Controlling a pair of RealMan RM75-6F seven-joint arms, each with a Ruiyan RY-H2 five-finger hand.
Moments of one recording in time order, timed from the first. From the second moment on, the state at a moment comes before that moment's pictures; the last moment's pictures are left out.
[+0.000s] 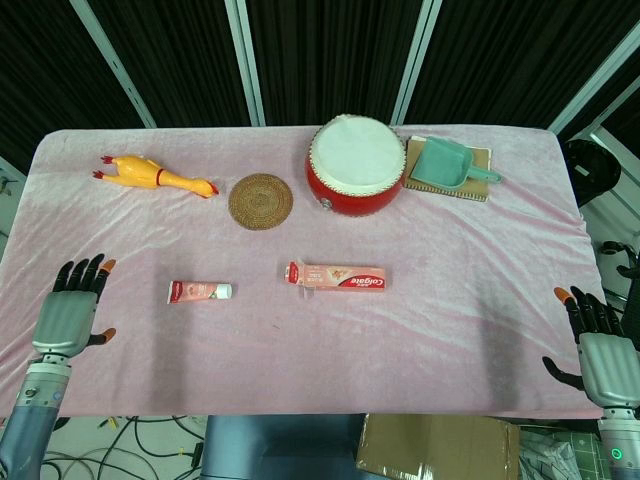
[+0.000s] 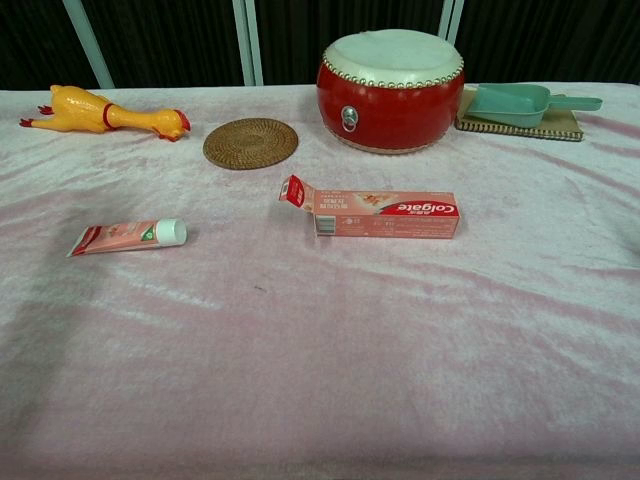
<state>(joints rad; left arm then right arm) -0.27 -1.22 -0.13 -1.76 1.23 1.25 0.53 0.07 -1.09 0.07 -1.67 -1.42 1.43 -0.09</state>
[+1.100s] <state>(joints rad) -0.40 -1.37 -0.14 -1.74 1.10 1.21 0.68 0.07 -1.09 0.06 -1.68 -1.42 1.42 -0.07</state>
